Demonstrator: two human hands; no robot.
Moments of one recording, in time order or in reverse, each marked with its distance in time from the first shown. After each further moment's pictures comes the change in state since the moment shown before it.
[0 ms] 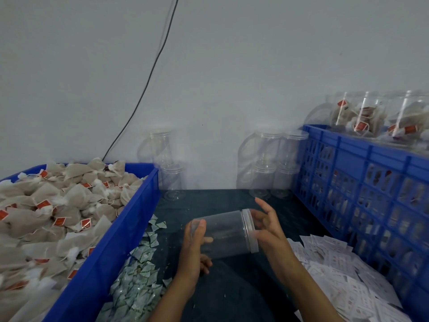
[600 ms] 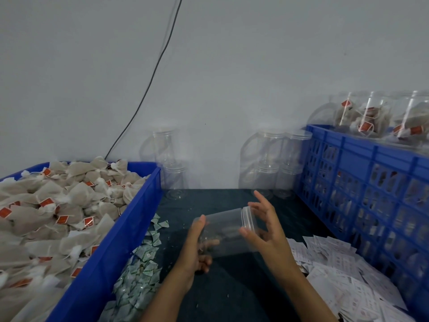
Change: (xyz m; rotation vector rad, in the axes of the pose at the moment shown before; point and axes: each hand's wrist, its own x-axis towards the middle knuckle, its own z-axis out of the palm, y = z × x) left_hand 0.004 0.009 -0.010 -0.045 -0.092 -0.196; right_hand -0.005 0.003 0.012 -0.286 0.035 -0.211
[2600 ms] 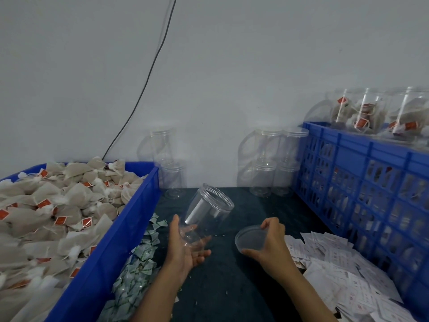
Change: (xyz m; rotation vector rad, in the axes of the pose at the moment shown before) left_hand 0.014 -0.001 -0.018 -0.296 0.096 -0.128; right_hand -0.001 0.036 -0.011 -0.503 0.049 0.203
